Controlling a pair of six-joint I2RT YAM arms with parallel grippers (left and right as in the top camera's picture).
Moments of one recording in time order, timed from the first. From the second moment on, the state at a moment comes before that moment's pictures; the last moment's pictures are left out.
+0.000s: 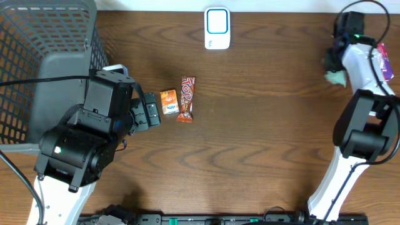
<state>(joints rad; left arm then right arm) -0.37 1.13 1.46 -1.26 -0.19 -0.49 -0.21 2.24 1.85 -0.74 0.37 -0.16</state>
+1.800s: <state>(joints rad) -0.37 1.13 1.46 -1.26 -0.19 -0.49 0.53 2.38 1.85 -0.75 -0.54 0.52</state>
